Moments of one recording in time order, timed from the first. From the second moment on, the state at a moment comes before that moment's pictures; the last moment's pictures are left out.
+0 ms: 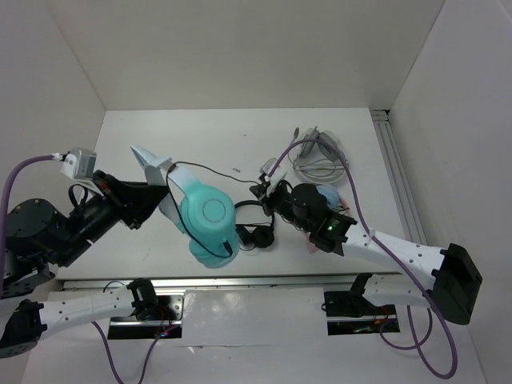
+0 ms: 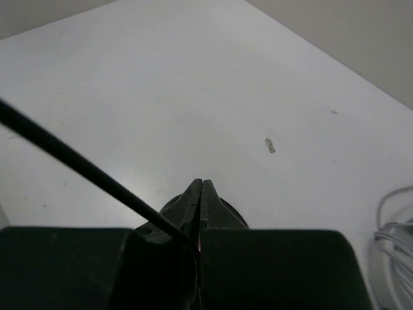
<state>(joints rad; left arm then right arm) -1.06 0.66 1.45 -0.80 -0.39 -0.46 0.93 1.12 0.76 0.25 0.17 -0.08</state>
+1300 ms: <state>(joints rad) -0.99 0.94 1.40 -0.80 -1.29 -0.74 1.35 1.11 0.71 0.41 -0.30 0.05</state>
